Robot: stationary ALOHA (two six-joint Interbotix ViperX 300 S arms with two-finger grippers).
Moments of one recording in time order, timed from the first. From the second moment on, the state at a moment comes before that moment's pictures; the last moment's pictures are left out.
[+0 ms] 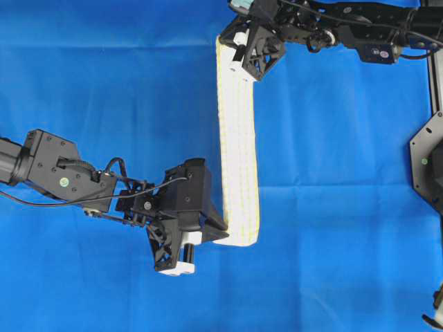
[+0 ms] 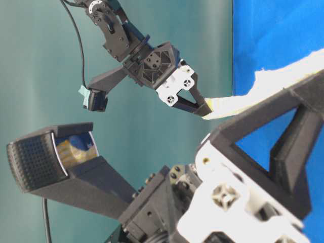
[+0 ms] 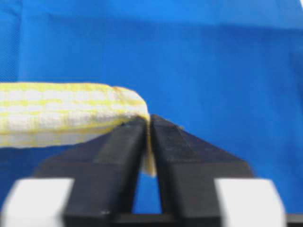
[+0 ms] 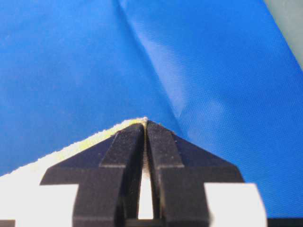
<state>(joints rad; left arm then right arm) -0.25 0.17 0.50 -0.04 -0.06 -0.24 -0.45 0.09 0.50 0.18 0.12 -0.03</state>
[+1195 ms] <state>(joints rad) -0.01 -0.23 0.76 -0.04 0.01 -0.07 -0.34 -0.37 0.88 0.18 -0.02 -0.02</state>
